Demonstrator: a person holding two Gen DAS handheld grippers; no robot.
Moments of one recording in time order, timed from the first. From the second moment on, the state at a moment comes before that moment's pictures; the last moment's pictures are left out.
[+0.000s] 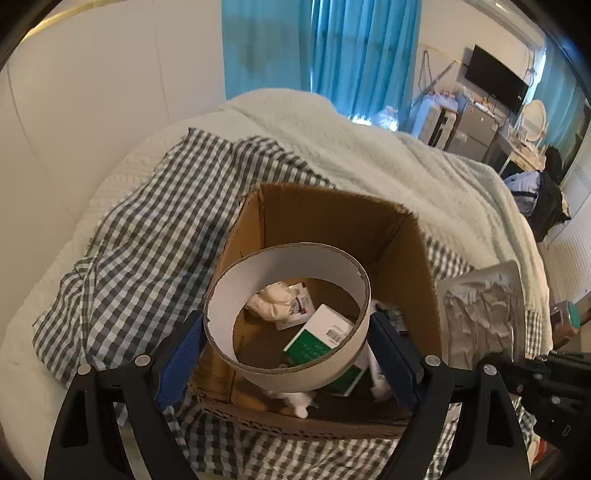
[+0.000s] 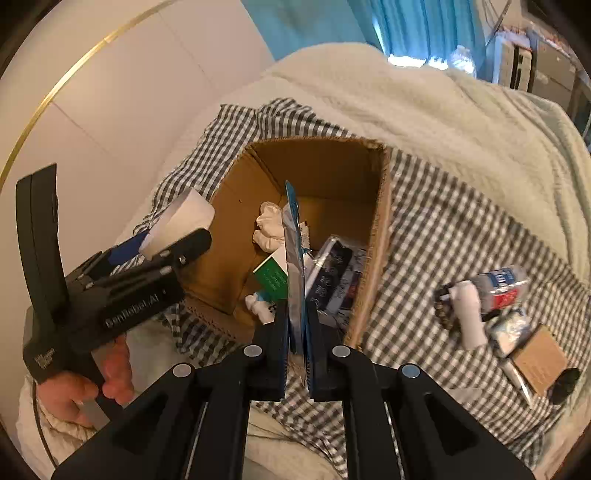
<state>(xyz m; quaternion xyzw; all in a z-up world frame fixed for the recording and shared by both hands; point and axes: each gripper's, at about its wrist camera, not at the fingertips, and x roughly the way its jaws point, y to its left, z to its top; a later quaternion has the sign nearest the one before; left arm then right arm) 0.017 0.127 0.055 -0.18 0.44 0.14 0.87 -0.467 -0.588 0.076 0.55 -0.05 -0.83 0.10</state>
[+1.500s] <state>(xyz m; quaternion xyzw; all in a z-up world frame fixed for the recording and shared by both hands) 0.012 -0.065 0.126 -0.09 0.40 0.03 0.91 -0.347 -0.348 0.142 0.50 -0.12 -0.85 -0.14</state>
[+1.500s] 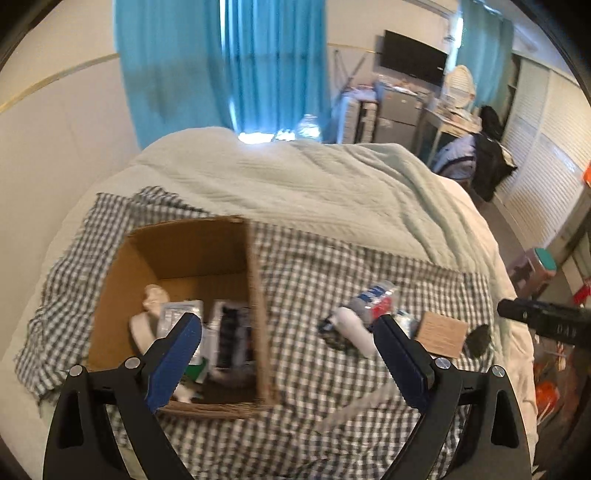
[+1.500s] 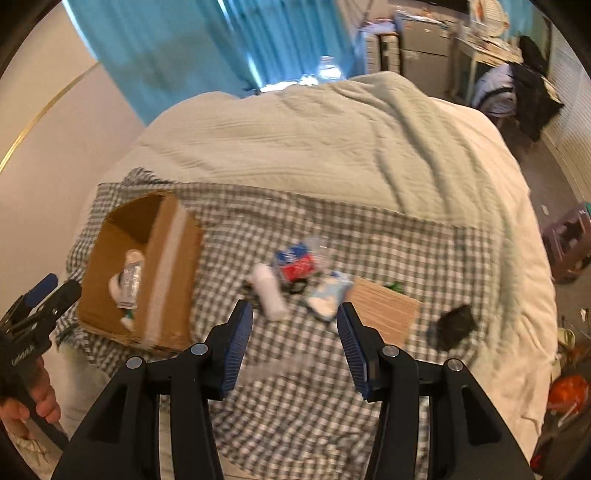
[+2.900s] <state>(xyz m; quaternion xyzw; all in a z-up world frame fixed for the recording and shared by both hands) 0.033 -0.213 -0.112 -0.05 0.53 -0.05 0.85 -0.294 -0.129 -0.050 0.57 -0.38 -0.64 -0.35</state>
